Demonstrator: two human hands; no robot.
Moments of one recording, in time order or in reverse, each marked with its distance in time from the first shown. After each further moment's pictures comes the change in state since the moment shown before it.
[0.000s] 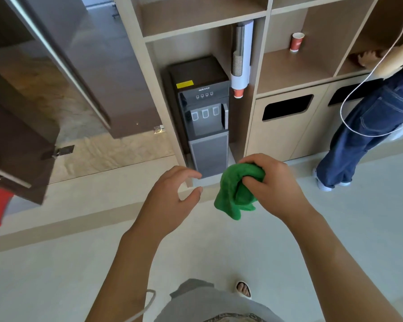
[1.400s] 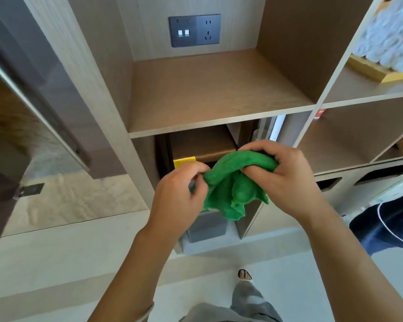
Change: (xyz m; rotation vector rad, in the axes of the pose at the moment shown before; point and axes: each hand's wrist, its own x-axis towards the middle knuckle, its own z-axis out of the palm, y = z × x) left_hand 0.450 -0.059 -0.055 -0.037 0.343 0.265; right_hand 0.458 -0.024 -0.020 0.150 0.060 -0.269
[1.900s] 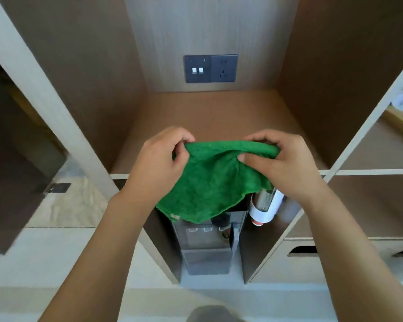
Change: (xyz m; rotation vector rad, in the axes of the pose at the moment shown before) left_hand 0.167 -0.004 0.006 0.289 0.171 0.053; right_hand 0.169 0.057 -0.065 0.117 -0.105 -0.073
